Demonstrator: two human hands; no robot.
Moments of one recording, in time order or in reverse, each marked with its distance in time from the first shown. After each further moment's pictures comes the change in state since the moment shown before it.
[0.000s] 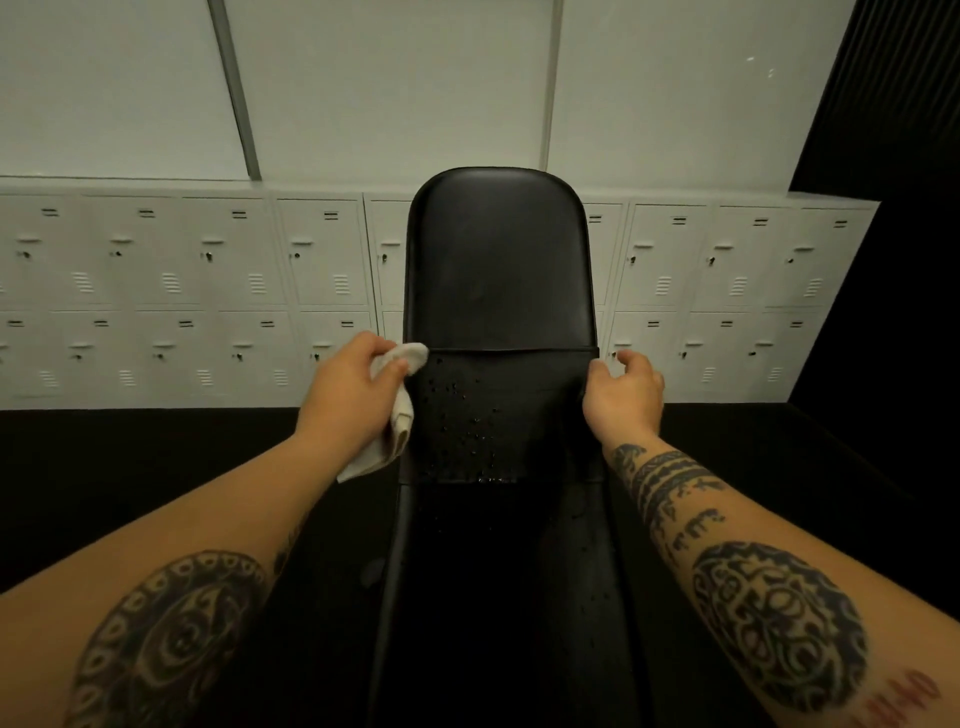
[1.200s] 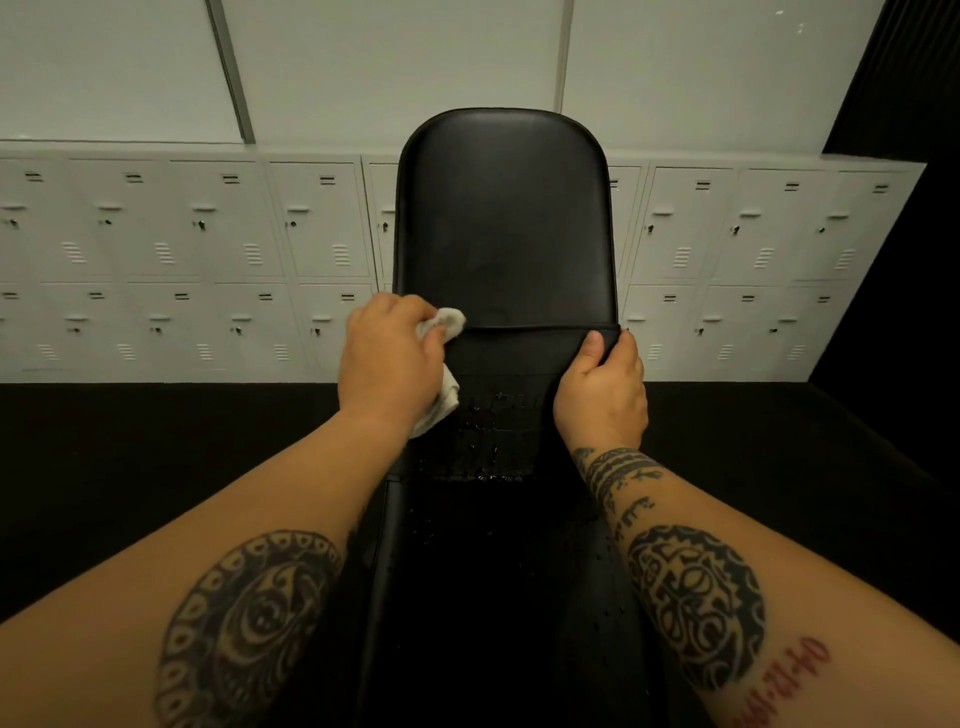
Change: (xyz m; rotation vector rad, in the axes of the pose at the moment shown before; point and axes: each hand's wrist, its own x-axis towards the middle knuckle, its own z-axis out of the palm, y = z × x) left_hand 0.029 0.008 0.065 0.204 0.232 0.181; right_hand 0.008 0.023 0.053 -0.156 0.105 -0.181
